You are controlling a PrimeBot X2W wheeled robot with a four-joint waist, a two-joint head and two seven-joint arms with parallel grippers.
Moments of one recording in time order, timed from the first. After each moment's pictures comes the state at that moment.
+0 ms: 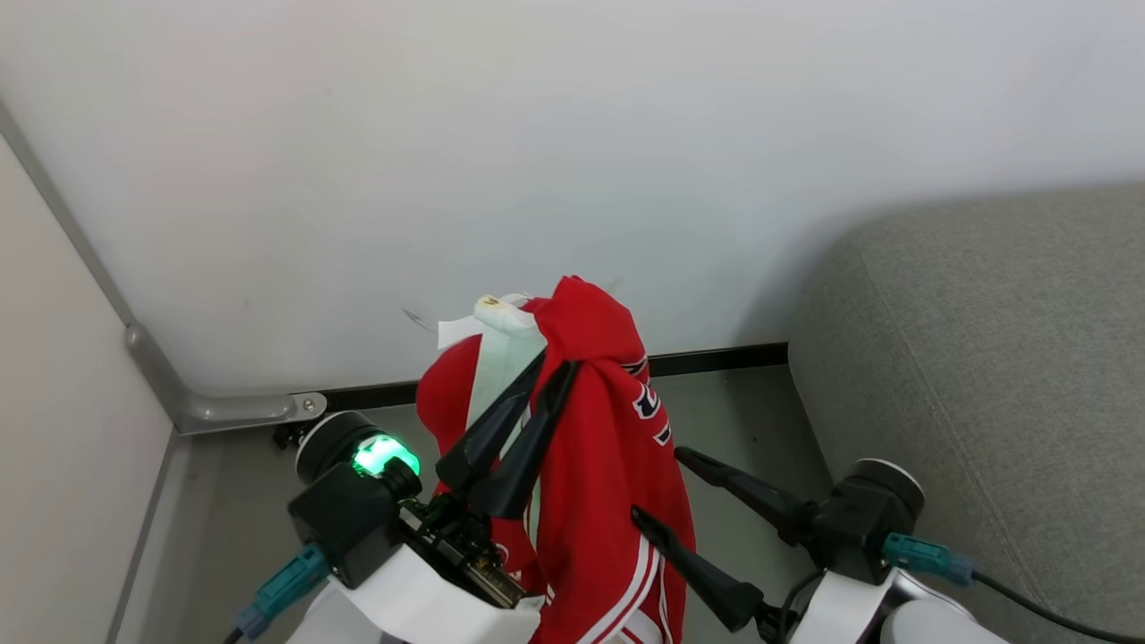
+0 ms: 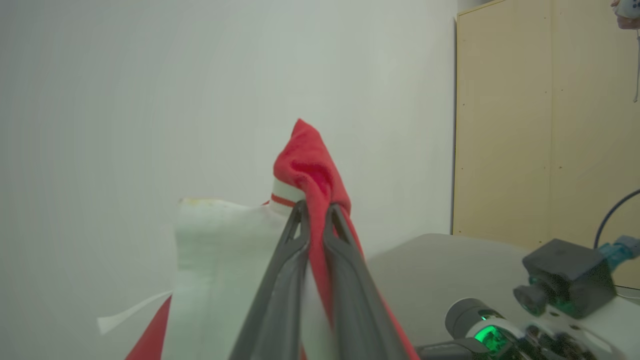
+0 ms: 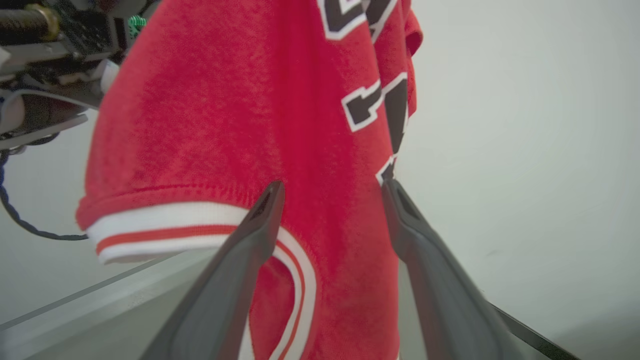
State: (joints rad) left arm -0.24 0.10 -0.48 -0.18 -0.44 -0.13 -0.26; right arm -0.28 -0.35 0.74 -0.04 0.37 0.12 -0.25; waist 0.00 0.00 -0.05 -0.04
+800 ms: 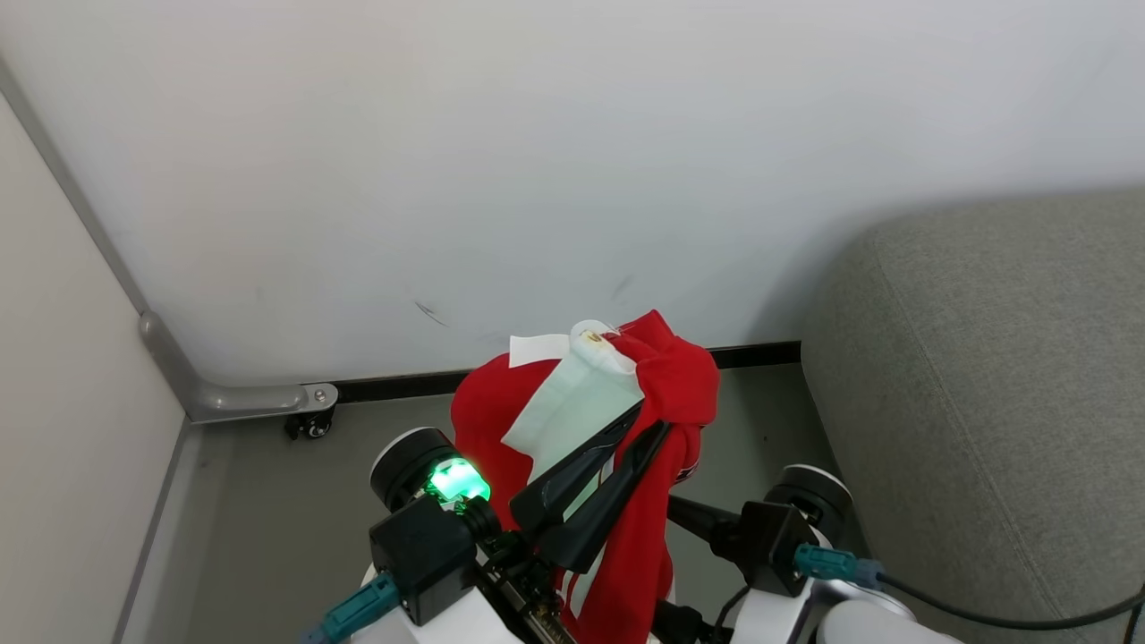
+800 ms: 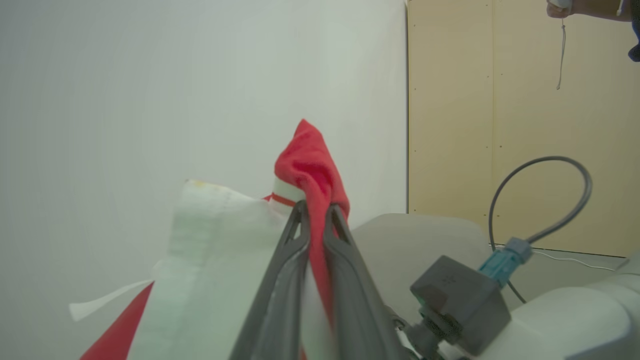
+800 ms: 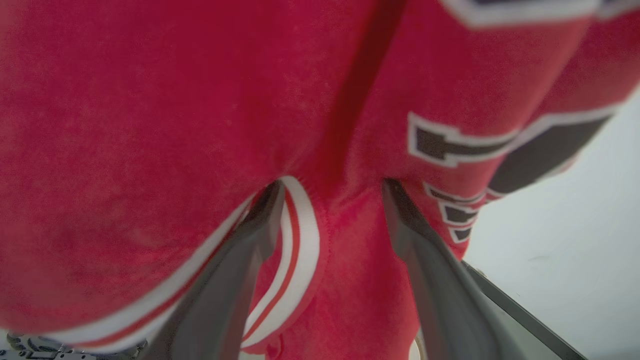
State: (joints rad) left arm -0.28 0.14 -0.66 -0.21 -0.46 -0.13 -0.26; right arm -0.39 -0.30 0.93 0.07 0.37 0.12 -0.25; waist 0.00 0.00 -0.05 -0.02
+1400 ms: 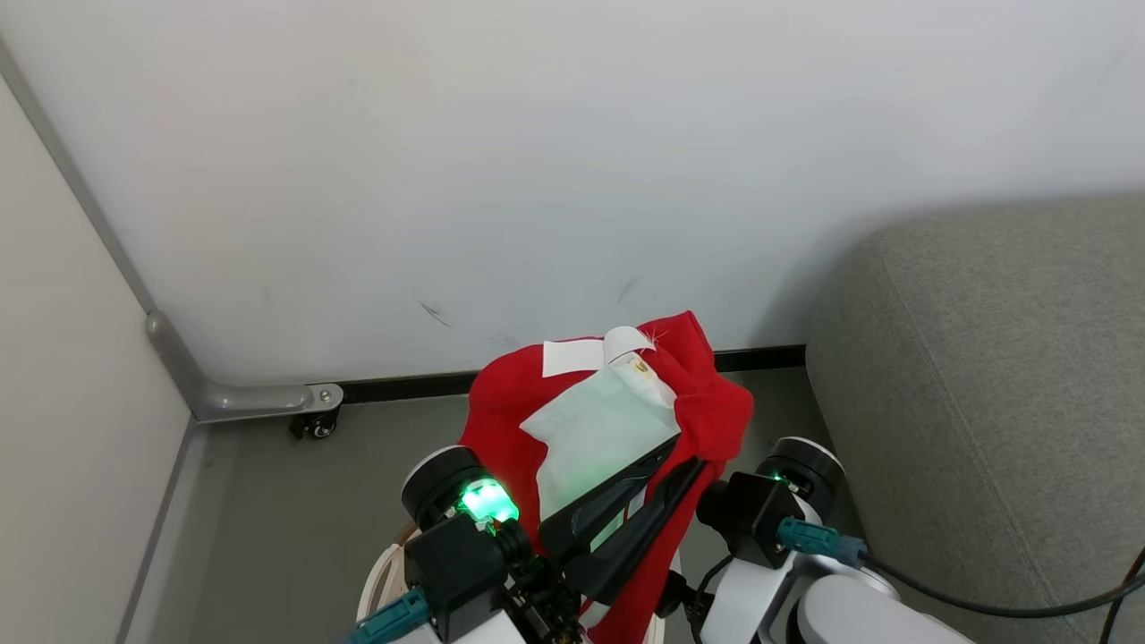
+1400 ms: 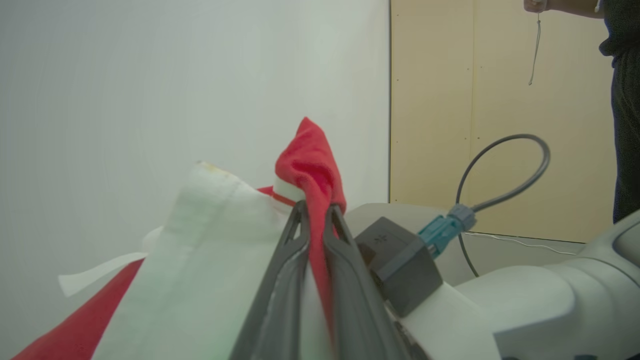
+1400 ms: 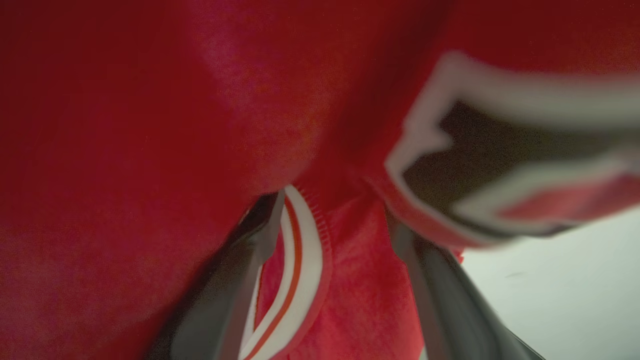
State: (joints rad) left arm -0.30 0.16 -0.73 -0.20 -0.49 -0.13 -0.26; right arm -0.40 -0.22 0.85 0.14 0.29 0.12 -0.25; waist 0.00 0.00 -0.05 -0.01
